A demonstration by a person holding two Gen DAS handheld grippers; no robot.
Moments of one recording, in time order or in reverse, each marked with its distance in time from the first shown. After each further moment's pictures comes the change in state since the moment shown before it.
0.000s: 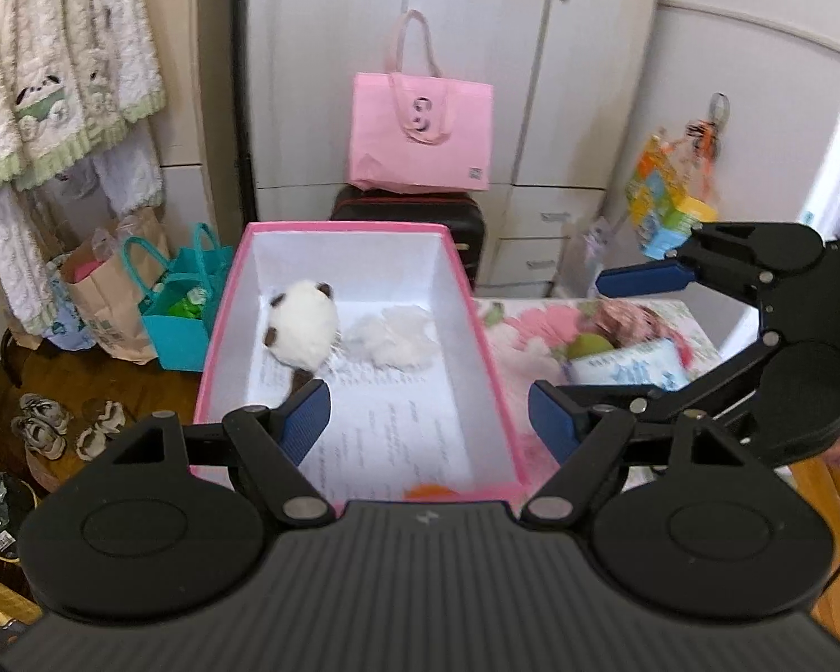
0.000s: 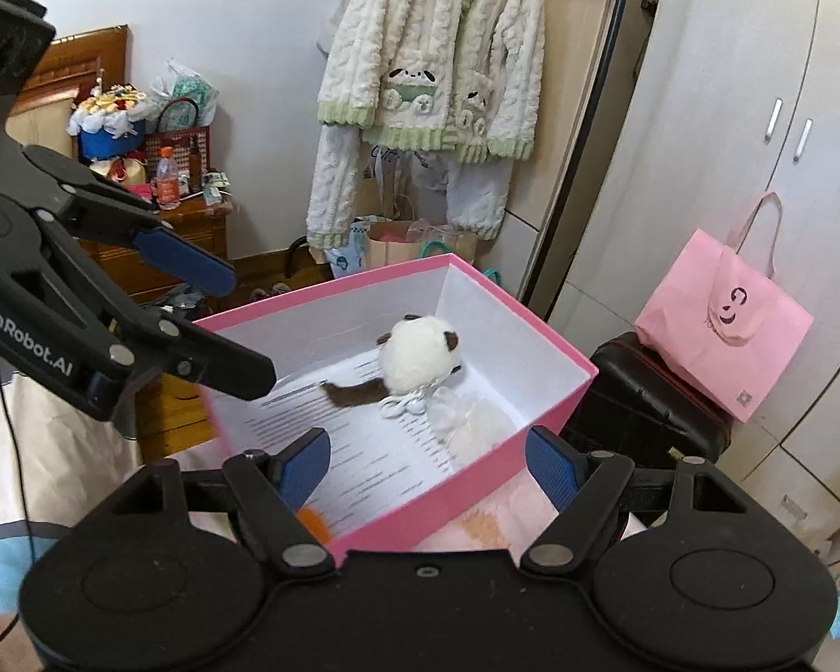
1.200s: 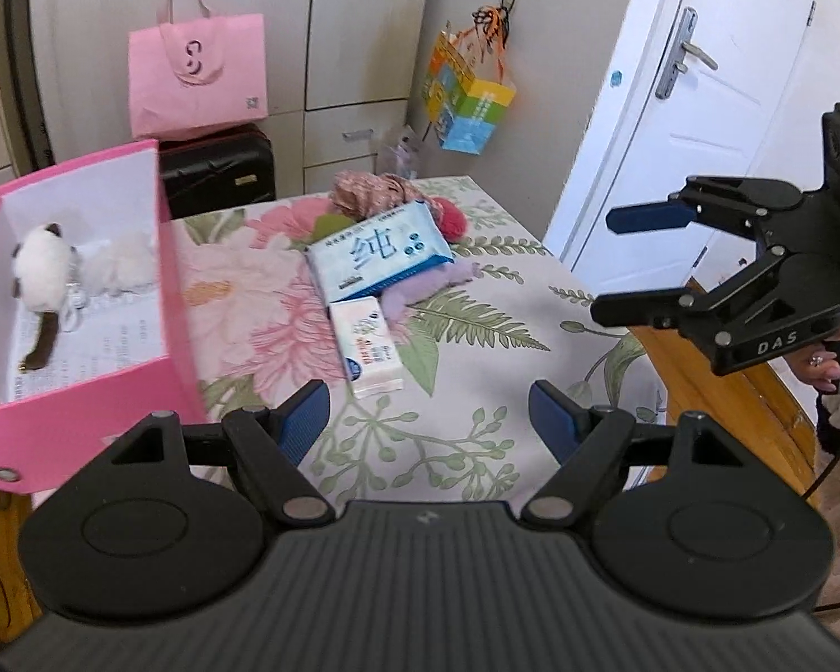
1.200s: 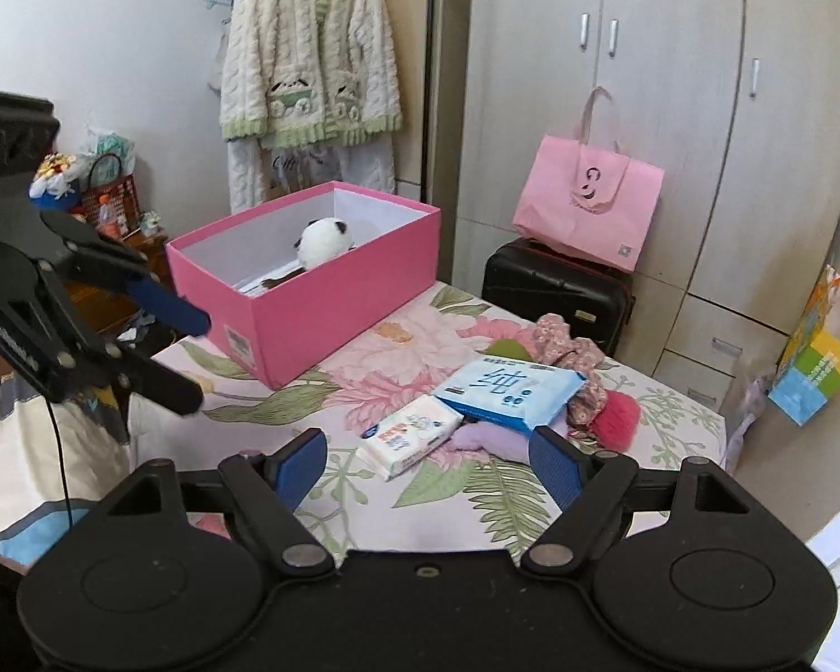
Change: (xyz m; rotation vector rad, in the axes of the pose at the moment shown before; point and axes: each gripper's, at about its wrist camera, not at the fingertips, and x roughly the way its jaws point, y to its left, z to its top) left arm 0.026 -0.138 -0.075 0.206 0.128 -0.309; right arm -0.137 -0.040 -0.184 0.269 -0.037 -0.138
